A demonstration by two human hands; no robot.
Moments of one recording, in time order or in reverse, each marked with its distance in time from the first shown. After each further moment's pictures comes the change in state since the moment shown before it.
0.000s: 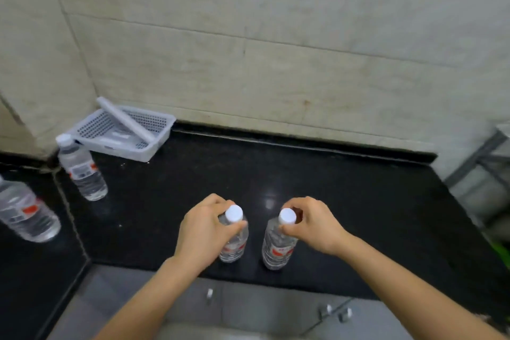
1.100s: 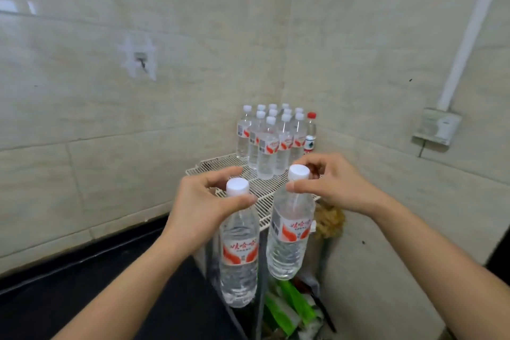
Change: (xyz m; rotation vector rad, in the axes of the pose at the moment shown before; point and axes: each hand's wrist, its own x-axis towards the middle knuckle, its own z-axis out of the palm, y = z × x) left_hand -0.006 0.625 0.389 -0.731 -0.493 0.532; right_hand -0.343 0.413 -0.503 0.157 0.760 0.143
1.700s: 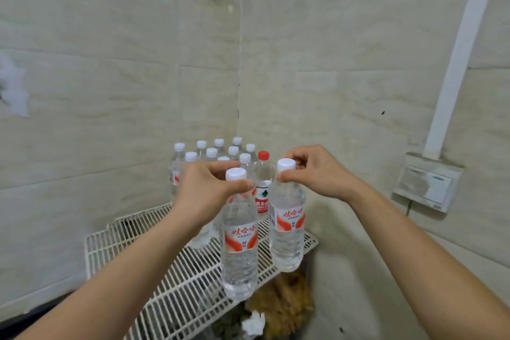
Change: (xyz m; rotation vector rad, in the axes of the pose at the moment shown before) left_hand 0.235 0.012 0.221 0.018 0.006 -0.015; right_hand 0.173 0.169 -0.185 -0.045 0.080 -0.030
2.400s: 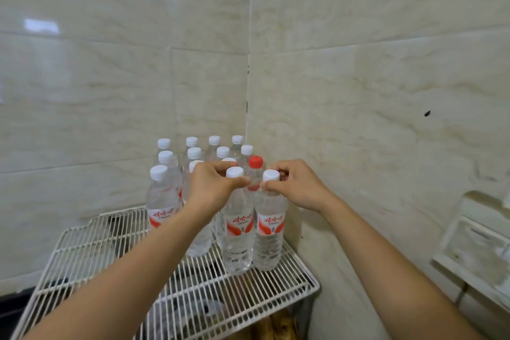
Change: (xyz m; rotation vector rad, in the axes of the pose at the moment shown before) left_hand 0.126 -0.059 0.125 0.083 0.237 -0.074; right_hand 0.122 0.163 0.000 0.127 -0.142 -0.021
